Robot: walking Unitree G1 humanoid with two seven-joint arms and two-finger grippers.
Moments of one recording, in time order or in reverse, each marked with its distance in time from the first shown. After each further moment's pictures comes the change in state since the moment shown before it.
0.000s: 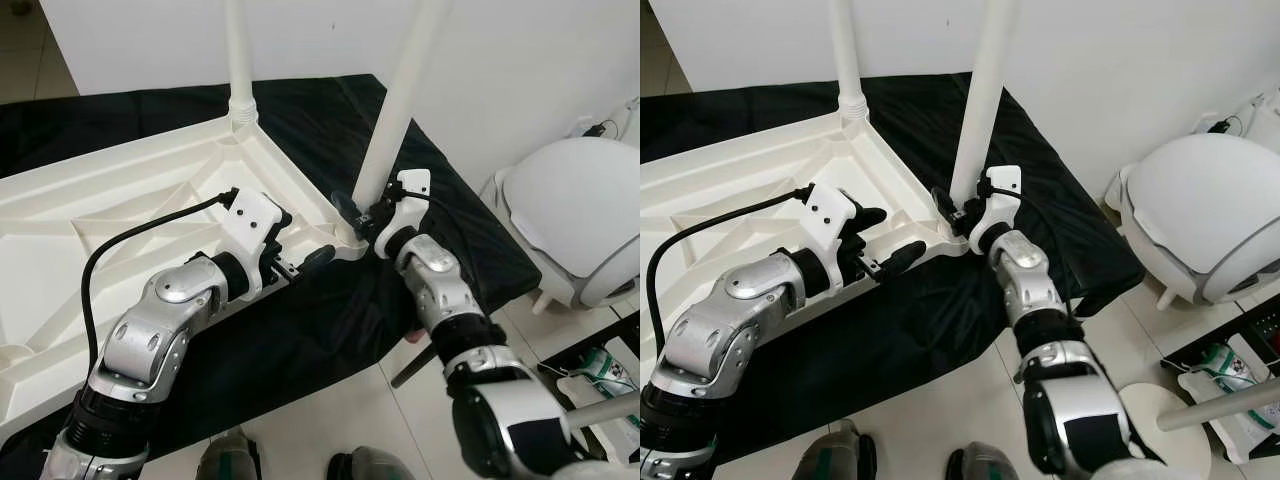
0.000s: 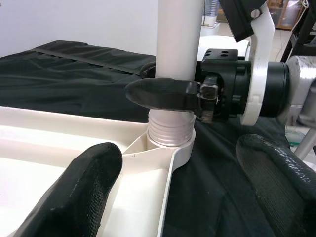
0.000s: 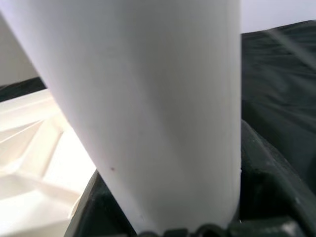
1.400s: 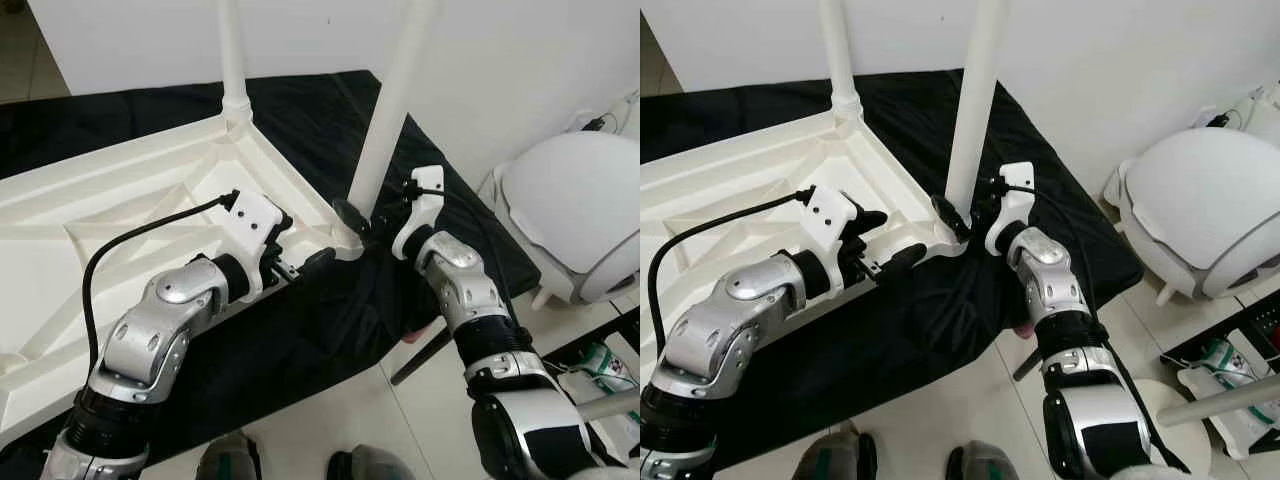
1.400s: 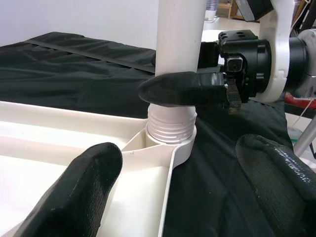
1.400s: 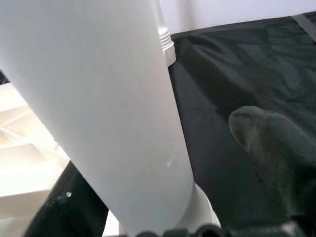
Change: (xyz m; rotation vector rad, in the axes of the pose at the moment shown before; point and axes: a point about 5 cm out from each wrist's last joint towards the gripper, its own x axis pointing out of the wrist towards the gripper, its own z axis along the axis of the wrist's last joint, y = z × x) left arm -0.001 0.000 -0.002 -0.012 0.013 -0.002; right arm -0.008 -0.026 0.012 -0.054 0.062 0.217
